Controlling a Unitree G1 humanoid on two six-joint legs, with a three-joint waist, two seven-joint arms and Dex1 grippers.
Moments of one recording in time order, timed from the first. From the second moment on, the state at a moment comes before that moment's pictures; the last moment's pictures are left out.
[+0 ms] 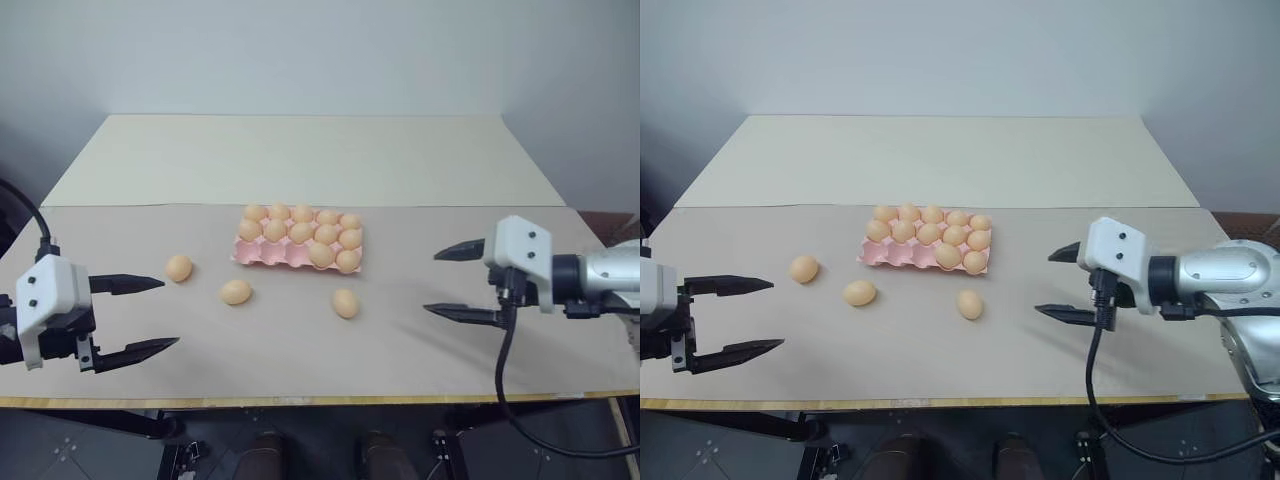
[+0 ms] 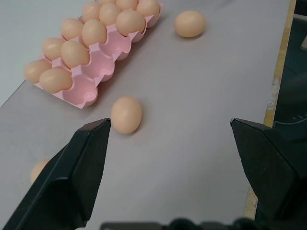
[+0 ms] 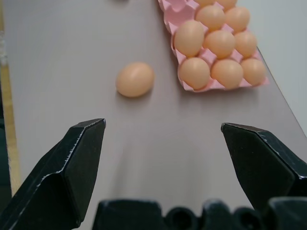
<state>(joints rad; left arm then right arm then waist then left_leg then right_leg) 0.21 1.03 0.70 -0.44 -0.55 0.41 -1.32 -0.39 -0.99 -0.08 -0.52 0.44 0.68 1.08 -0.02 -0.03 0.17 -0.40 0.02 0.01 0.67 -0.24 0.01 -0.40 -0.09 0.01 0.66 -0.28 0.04</state>
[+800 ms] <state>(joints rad) 0.25 1.04 0.71 -0.47 -0.54 0.42 -1.32 -0.52 -0.56 0.42 -0.40 0.18 0.91 0.63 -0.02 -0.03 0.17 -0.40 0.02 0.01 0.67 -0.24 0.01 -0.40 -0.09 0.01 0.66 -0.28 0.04</state>
